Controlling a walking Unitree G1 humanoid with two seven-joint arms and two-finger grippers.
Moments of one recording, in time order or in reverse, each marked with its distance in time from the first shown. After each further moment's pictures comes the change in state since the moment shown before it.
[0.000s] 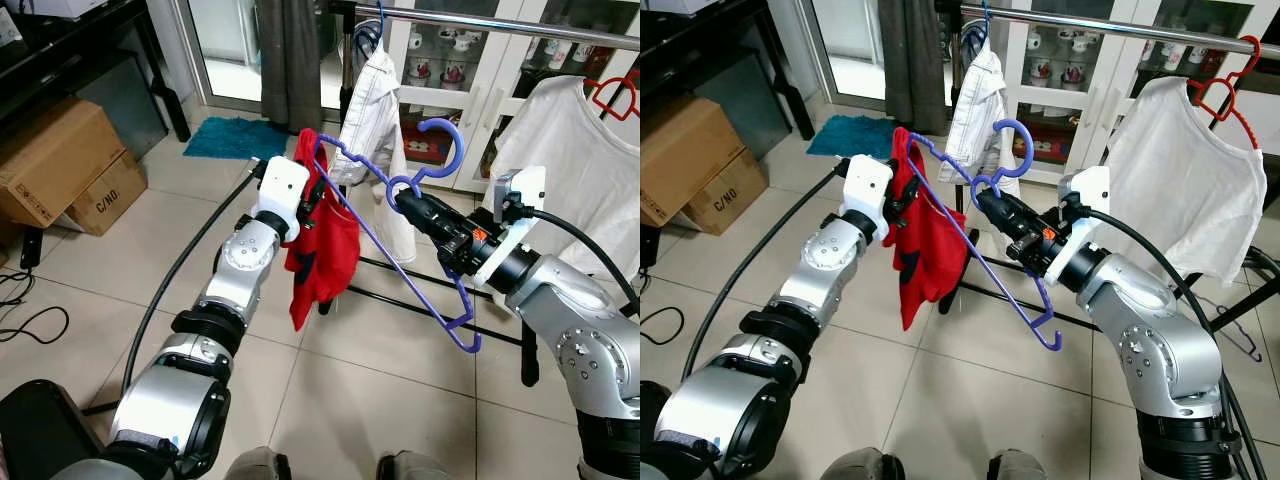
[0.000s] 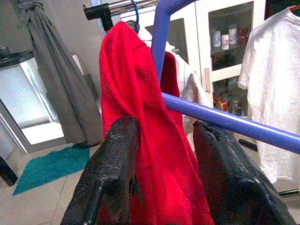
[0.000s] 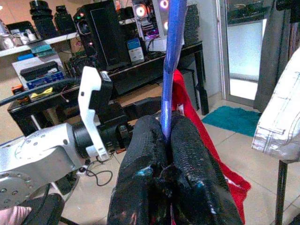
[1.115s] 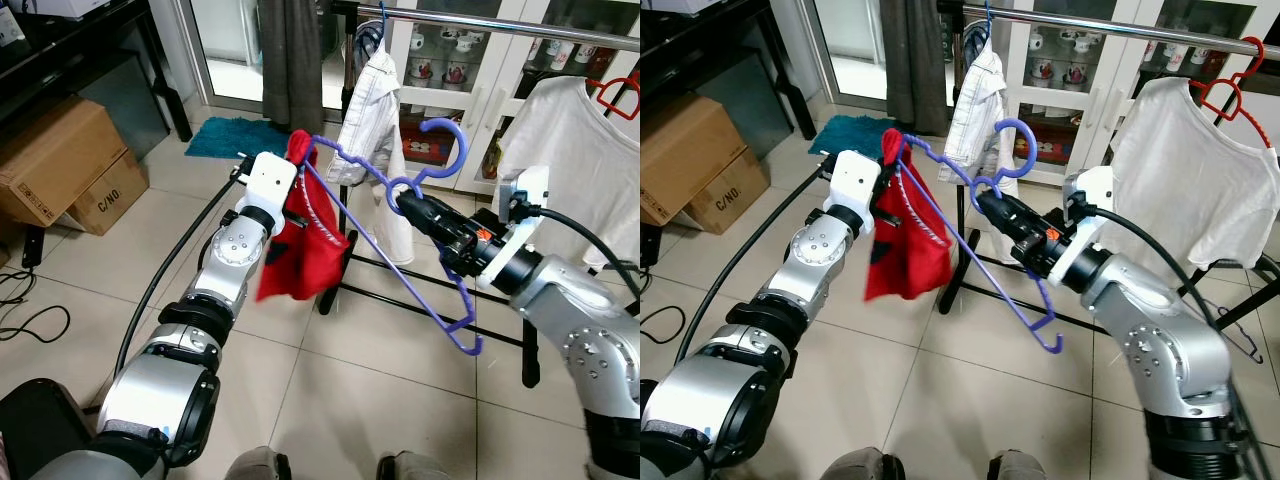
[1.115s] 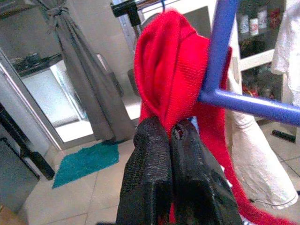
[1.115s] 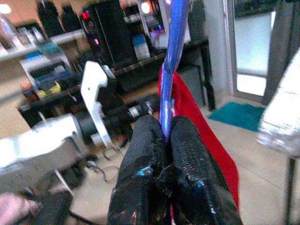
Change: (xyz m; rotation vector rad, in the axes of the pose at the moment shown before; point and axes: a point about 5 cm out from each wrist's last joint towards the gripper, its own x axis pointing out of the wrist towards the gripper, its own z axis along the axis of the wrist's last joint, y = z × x) left arm -0.002 0.022 -0.002 0.118 0.032 0.073; right arm -0.004 -0.003 0.001 -0.001 0.038 0.011
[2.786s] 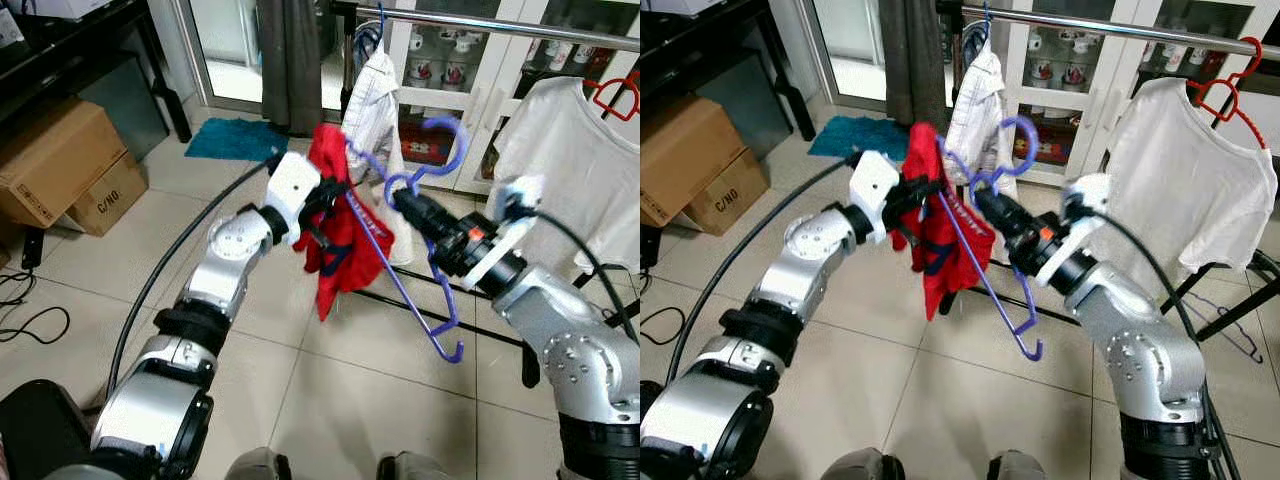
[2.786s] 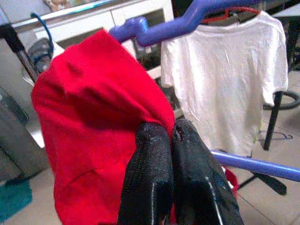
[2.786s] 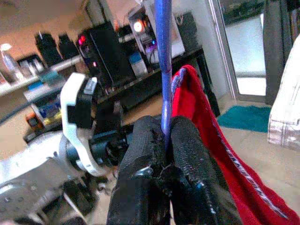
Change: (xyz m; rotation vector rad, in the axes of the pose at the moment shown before) left arm -0.007 -0.025 0.024 -0.077 -0.077 -0.463; right arm 0.009 0.007 -0.012 0.134 -0.085 -0.022
